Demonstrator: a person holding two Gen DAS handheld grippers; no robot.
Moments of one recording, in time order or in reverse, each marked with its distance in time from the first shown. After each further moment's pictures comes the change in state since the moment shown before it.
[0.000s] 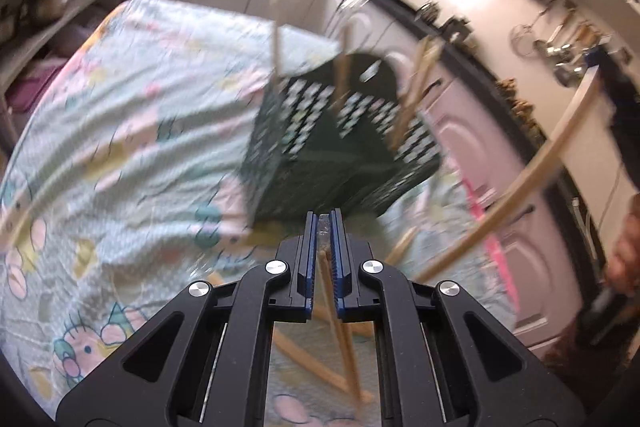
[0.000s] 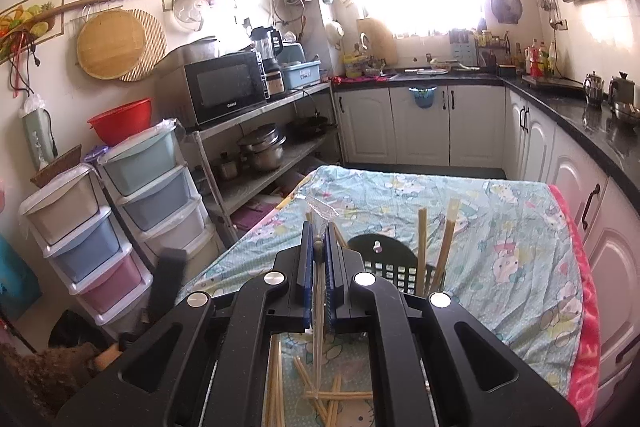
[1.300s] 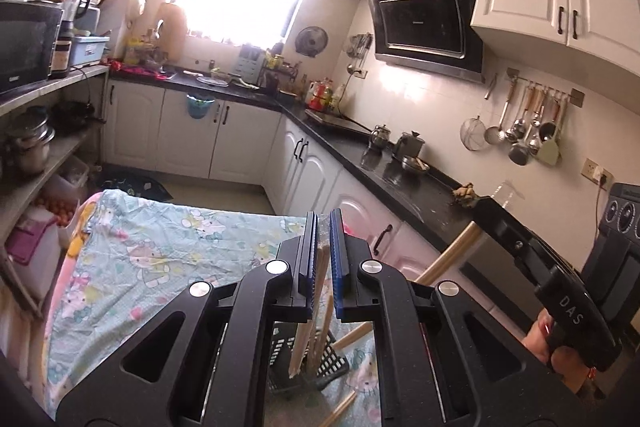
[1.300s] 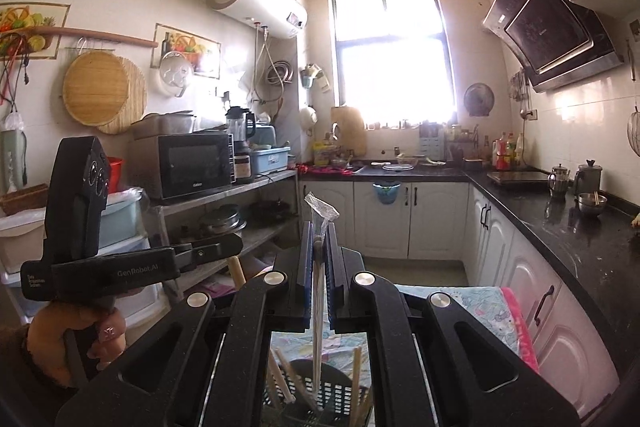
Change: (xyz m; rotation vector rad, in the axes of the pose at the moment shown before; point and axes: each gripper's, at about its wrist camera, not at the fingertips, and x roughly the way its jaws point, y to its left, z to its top) left arm -0.083 -0.100 0.142 0.162 -0.429 -0.031; right arm -0.029 -0.020 0.071 -0.098 -0.297 -0.154
